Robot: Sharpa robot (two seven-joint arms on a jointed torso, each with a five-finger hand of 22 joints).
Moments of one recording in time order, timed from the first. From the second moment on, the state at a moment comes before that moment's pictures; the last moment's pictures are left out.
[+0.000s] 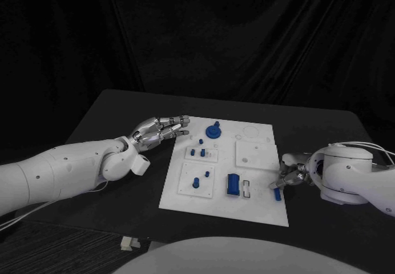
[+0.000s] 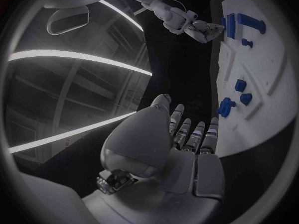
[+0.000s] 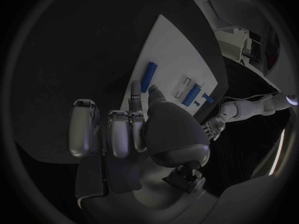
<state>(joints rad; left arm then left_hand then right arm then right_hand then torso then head) 1.08 -0.83 -0.21 1.23 -0.19 0.28 0.67 1.58 0.20 -0.08 0.22 0.54 0.58 0.16 0.07 0.06 0.13 0.15 0.20 0.04 0.11 0.25 0.09 0.03 0.10 0.14 0.29 0.05 0.25 1.20 -0.99 -0.21 1.73 -1.30 0.13 -0.62 1.21 0.07 -0.15 0.16 0.22 1.16 0.02 0.24 0.40 1.47 -0.04 1.57 1.31 1.47 -0.10 1.54 1.31 0.05 1.47 0.01 1.33 1.31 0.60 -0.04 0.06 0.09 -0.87</state>
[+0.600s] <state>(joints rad) 1.07 -0.83 -0.21 1.23 -0.19 0.29 0.66 1.58 0.20 -0.08 0.22 0.54 0.58 0.16 0.07 0.06 0.13 0.15 0.20 0.04 0.11 0.25 0.09 0.03 0.10 0.14 0.29 0.05 0.25 1.17 -0.98 -0.20 1.72 -1.30 0.07 -0.62 1.31 0.05 -0.11 0.07 0.40 1.10 0.05 0.20 0.44 1.47 -0.04 1.57 1.31 1.47 -0.10 1.51 1.31 0.05 1.46 0.02 1.29 1.31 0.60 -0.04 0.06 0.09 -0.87</state>
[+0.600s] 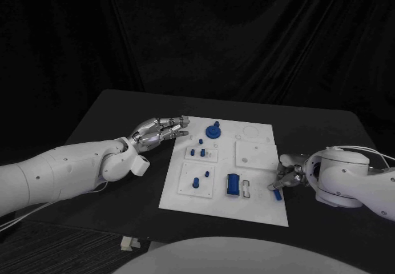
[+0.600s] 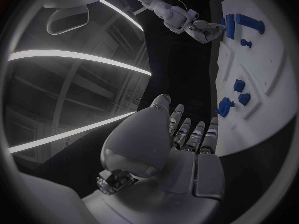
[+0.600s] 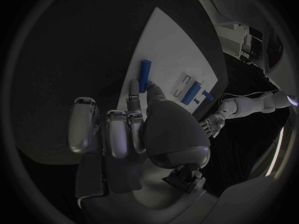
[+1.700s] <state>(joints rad) 1.07 -0.82 -0.21 1.22 -0.19 0.29 0.66 1.59 0.19 -0.08 0.22 0.54 0.58 0.16 0.07 0.06 0.13 0.15 0.20 0.04 0.11 0.25 0.09 0.03 0.10 0.14 0.29 0.05 0.25 1.17 -0.98 -0.21 1.76 -0.80 -0.14 -0.61 1.23 -0.01 0.06 0.01 0.67 1.08 0.05 0.21 0.47 1.46 -0.02 1.57 1.31 1.46 -0.09 1.51 1.31 0.05 1.46 0.02 1.29 1.31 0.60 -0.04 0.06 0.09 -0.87</state>
